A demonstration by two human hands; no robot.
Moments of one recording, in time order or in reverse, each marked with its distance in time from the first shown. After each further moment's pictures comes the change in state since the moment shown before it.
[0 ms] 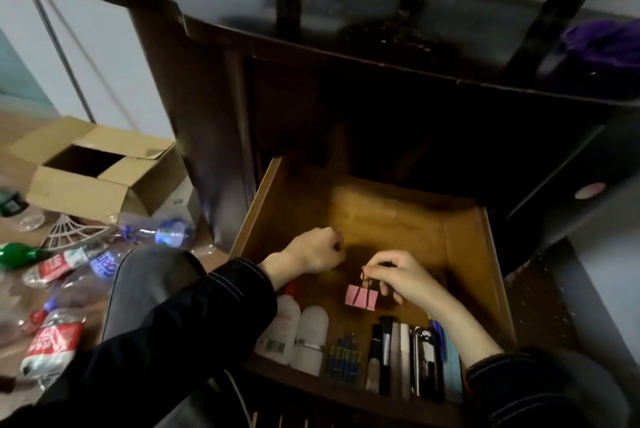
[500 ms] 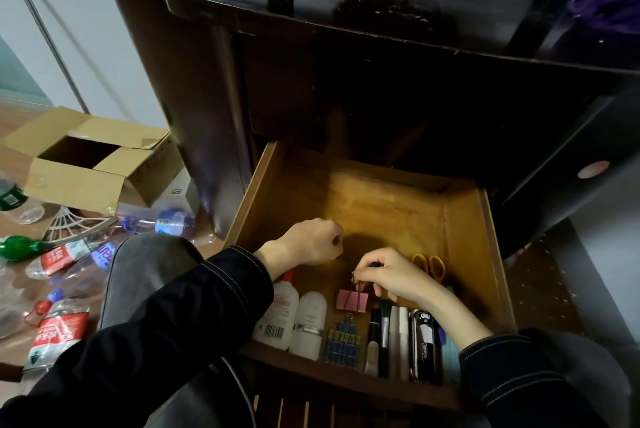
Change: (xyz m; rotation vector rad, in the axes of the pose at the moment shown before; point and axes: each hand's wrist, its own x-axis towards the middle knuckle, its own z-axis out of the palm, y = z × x) left_hand -0.004 0.002 0.004 0.207 -0.037 0.065; right_hand 0.006 0.013 0.014 -0.126 -0.131 0.044
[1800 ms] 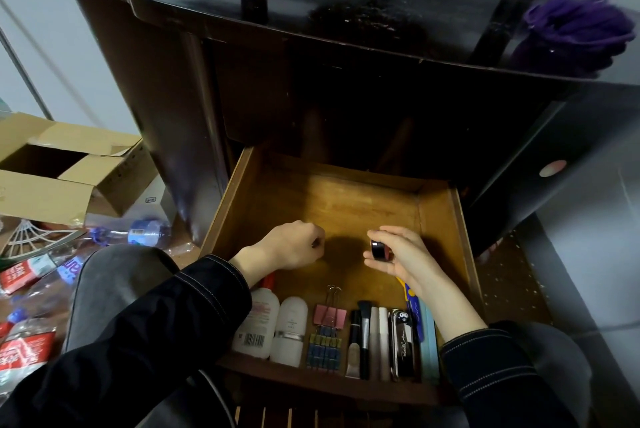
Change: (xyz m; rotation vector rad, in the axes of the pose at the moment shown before) left_hand -0.002 -0.002 -0.001 -0.009 0.043 0.081; right_hand -0.007 0.007 -0.033 0.906 0.382 0.169
